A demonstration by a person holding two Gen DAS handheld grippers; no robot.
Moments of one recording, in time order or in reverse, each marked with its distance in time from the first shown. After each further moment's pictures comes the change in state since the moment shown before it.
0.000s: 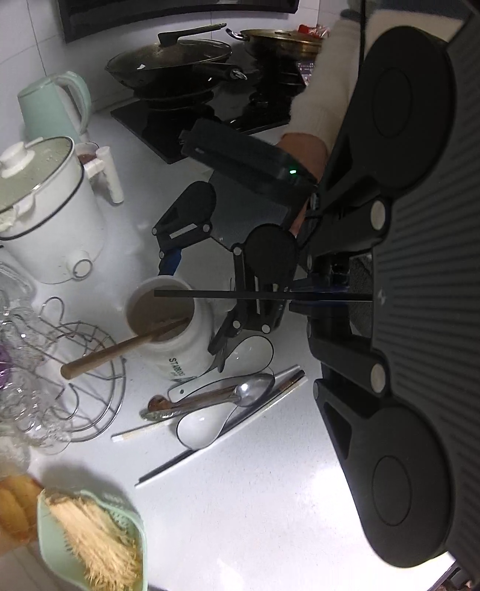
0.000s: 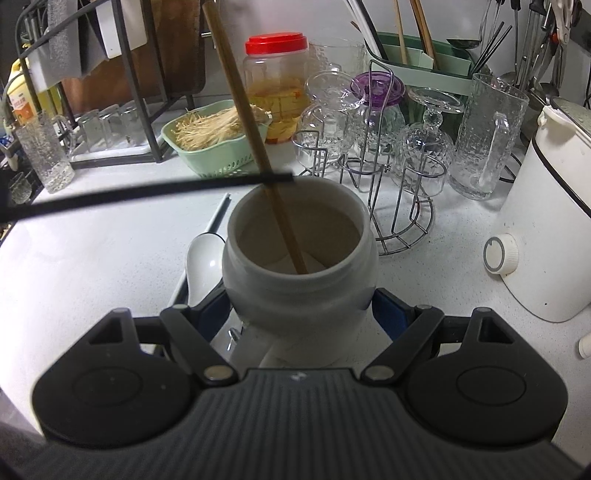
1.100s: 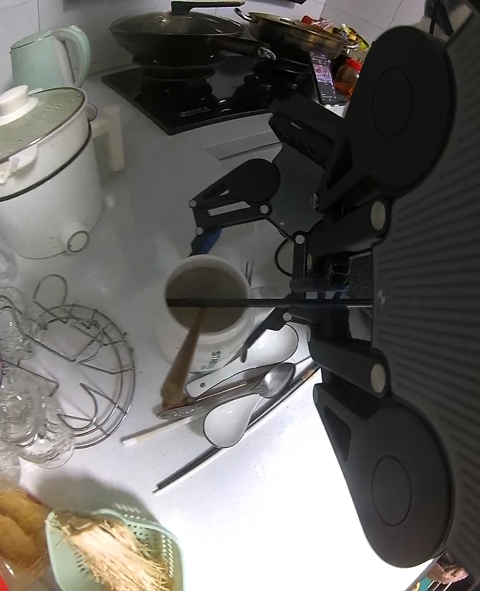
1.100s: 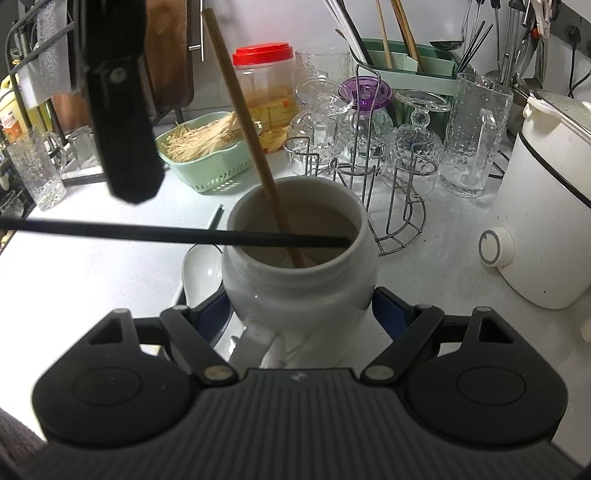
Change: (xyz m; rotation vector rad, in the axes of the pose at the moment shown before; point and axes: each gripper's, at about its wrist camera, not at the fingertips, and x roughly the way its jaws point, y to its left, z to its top) left arm 0.031 -0.003 0.079 -0.037 0.141 0.070; right arm -0.001 0.002 -0.007 0.051 -0.047 -0.030
